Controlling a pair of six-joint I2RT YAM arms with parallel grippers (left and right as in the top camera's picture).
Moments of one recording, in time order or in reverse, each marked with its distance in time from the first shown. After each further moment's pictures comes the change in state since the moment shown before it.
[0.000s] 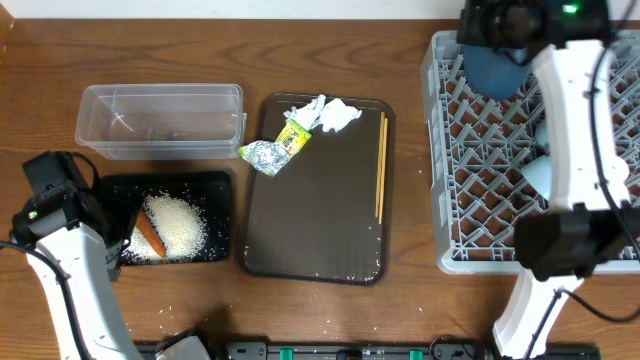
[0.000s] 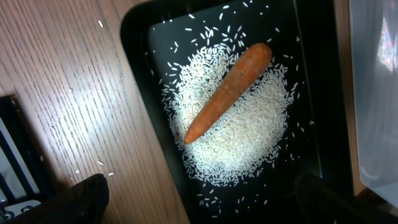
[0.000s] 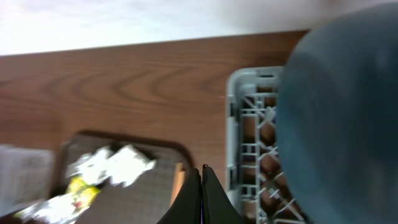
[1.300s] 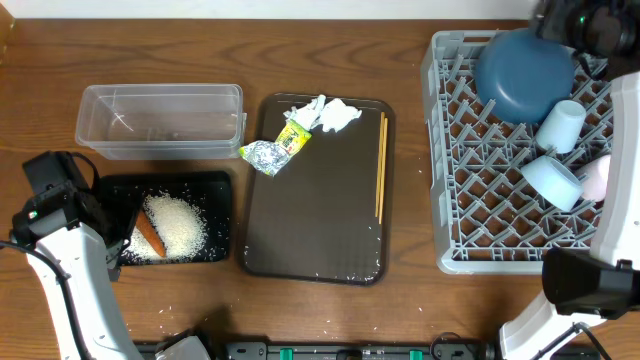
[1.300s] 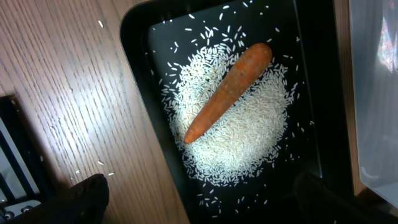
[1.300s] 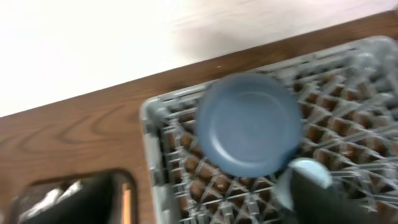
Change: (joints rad) left arm 0.000 0.000 0.000 0.000 0.000 0.000; right arm -0.146 -0.211 0.000 -0.085 0.122 0.029
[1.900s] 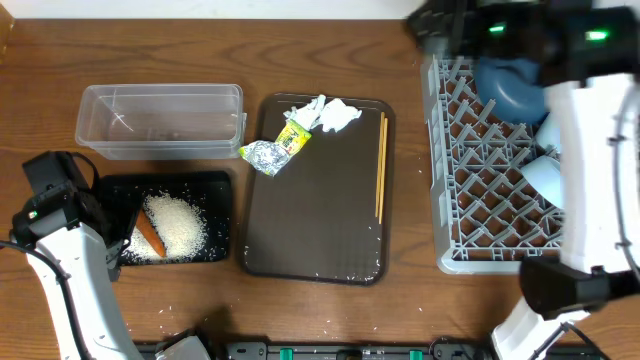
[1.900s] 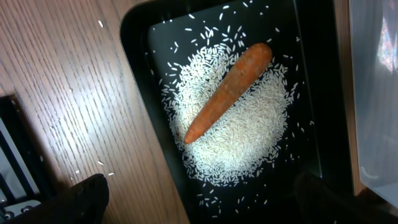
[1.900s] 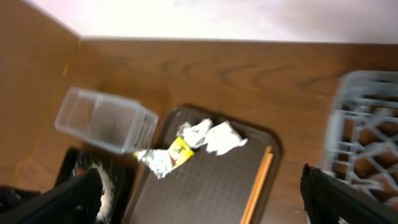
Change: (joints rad) left arm 0.000 0.000 0.000 0.000 0.000 0.000; right arm 0.290 0.032 0.000 0.010 -0.360 -0.006
